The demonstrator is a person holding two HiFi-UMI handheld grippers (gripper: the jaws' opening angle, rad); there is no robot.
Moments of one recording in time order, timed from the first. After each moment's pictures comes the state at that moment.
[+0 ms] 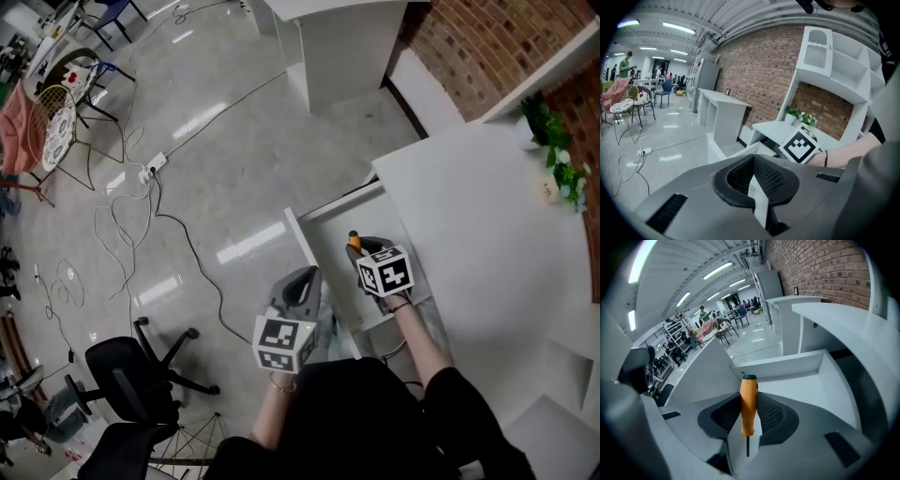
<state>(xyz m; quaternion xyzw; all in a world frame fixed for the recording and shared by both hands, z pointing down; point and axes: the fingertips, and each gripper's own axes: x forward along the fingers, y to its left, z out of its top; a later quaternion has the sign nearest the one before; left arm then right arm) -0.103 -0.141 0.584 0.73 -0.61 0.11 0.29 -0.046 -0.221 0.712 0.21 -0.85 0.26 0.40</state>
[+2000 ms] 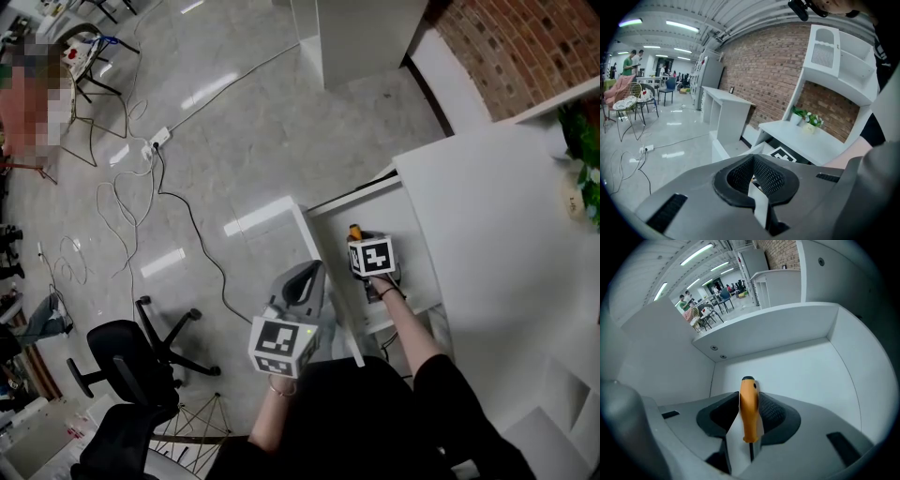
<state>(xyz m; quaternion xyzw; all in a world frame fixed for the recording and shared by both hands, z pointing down) -0.122 -0.160 0.596 0.71 -0.62 0.11 0.30 -0.059 -0.229 0.825 0.25 -0.78 0.32 0.48</state>
